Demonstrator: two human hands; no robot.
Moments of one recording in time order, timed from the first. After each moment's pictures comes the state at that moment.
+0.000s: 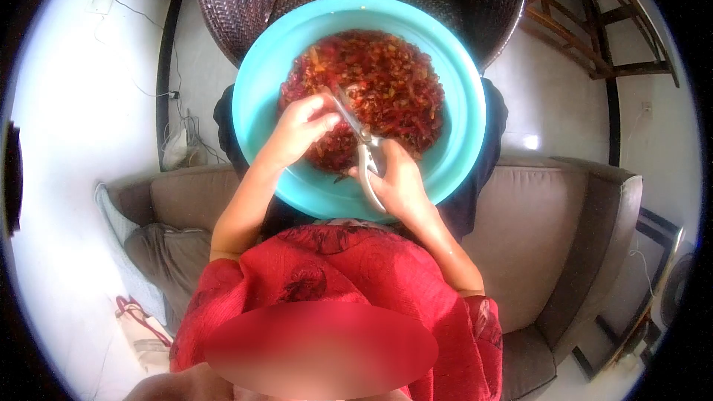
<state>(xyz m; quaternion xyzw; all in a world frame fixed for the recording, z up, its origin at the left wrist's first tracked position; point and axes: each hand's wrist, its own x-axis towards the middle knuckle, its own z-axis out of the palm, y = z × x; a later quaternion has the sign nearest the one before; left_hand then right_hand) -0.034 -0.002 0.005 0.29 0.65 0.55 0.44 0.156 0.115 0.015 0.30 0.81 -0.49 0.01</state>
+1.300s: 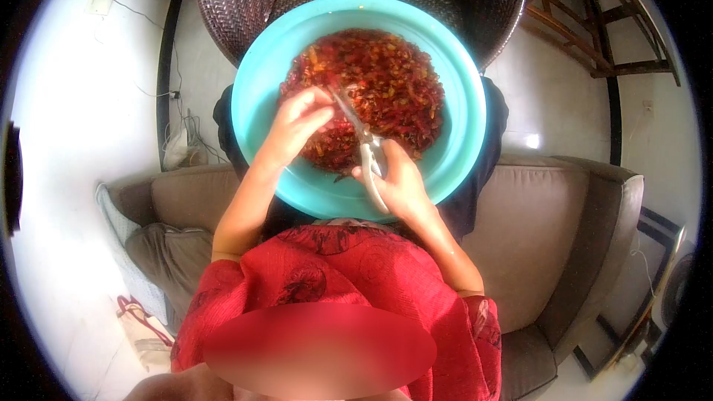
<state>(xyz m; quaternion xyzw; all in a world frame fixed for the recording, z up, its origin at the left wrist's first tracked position) -0.033 -0.001 0.007 0.22 0.64 0.60 0.43 0.160 0.116 0.012 0.33 0.77 -0.55 0.04</state>
